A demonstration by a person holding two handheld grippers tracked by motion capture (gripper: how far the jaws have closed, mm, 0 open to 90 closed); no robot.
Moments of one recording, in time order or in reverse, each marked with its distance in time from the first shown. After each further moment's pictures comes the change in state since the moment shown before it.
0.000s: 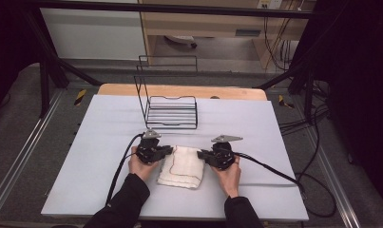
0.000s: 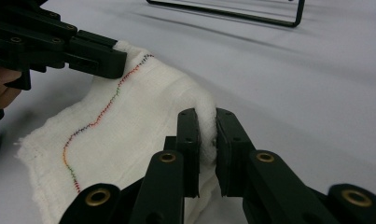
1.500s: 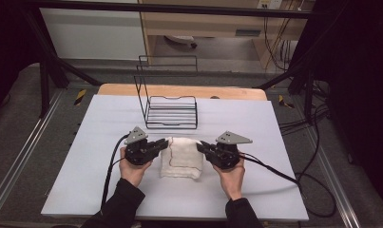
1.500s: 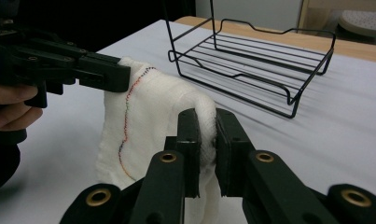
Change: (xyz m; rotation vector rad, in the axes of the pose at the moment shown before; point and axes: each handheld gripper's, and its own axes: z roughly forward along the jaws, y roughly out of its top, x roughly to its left) left arm -0.021 0.008 -0.054 -0.261 -0.004 0.028; right arm 0.033 0.023 -0.046 -0.222 0.007 -0.143
